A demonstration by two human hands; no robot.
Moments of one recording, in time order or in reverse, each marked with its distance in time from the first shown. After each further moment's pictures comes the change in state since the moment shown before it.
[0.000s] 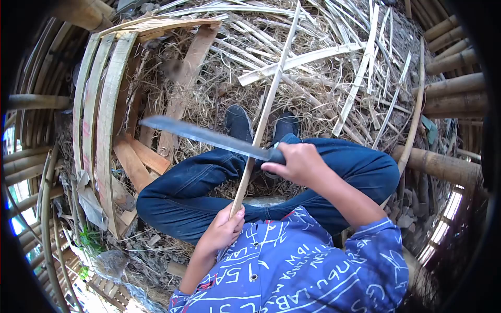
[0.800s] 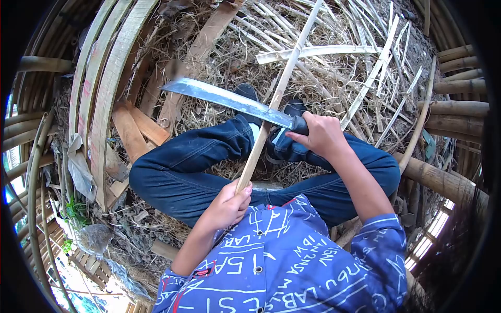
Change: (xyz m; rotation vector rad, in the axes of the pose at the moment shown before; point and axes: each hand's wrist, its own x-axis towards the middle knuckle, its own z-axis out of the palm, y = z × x) left_hand 0.003 0.002 0.006 -0.128 -0.025 0.008; right_hand 0.014 0.029 -0.008 -0.341 0.029 -0.026
